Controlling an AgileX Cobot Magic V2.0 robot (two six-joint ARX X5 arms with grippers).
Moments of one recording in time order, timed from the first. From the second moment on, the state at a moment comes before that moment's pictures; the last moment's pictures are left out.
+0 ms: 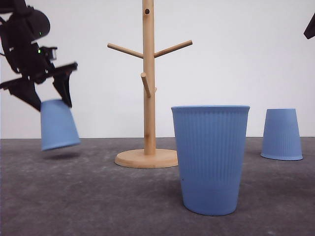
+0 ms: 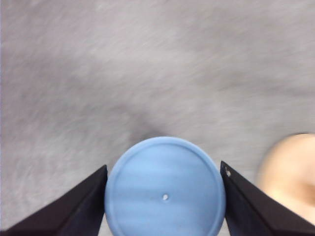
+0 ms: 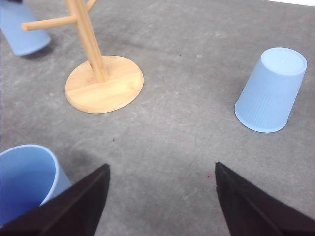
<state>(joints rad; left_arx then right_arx) -0.04 1.93 1.70 -0.74 0.22 -0.12 0.28 0.56 0.64 -0.57 -0.15 0.05</state>
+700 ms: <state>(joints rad) 0.17 1.80 1.75 -0.79 0.87 -0.23 0.28 0.56 0.64 -0.57 -0.15 0.05</state>
